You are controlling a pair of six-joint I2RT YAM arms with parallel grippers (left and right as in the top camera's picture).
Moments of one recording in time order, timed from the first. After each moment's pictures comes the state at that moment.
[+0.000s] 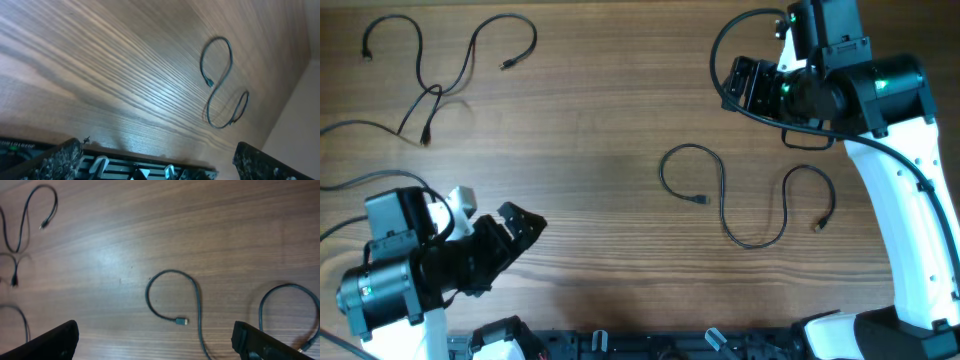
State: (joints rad) left arm 0.30 0.87 1.05 -1.46 0.53 -0.38; right arm 0.28 1.58 1.83 -1.28 -0.07 0.48
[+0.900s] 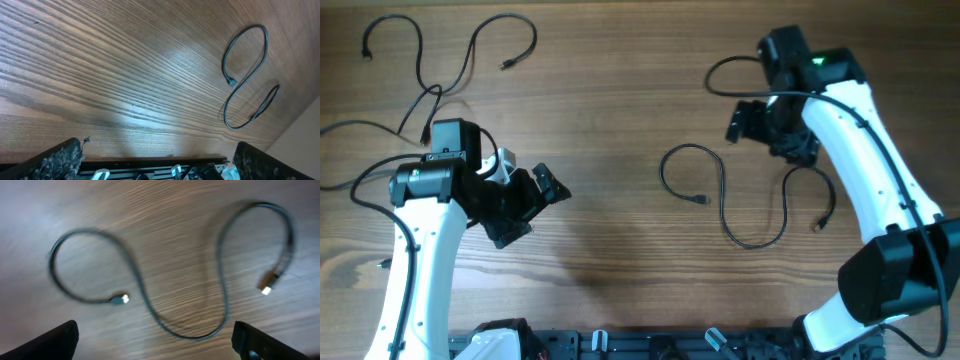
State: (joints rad) left arm 0.09 1.28 1.05 -1.24 0.48 -0.47; right arm 0.19 1.77 1.61 -1.36 0.02 0.61
